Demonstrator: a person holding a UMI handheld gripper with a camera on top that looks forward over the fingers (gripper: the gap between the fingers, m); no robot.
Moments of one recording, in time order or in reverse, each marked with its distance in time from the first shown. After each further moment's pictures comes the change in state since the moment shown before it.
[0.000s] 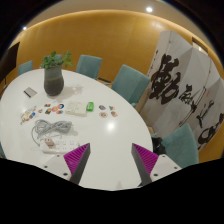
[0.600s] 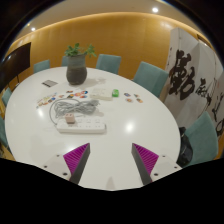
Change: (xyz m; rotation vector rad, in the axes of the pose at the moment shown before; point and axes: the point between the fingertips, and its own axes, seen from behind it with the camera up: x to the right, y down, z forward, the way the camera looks) arm -0.106 0.128 0.016 0.058 -0.195 -0.006
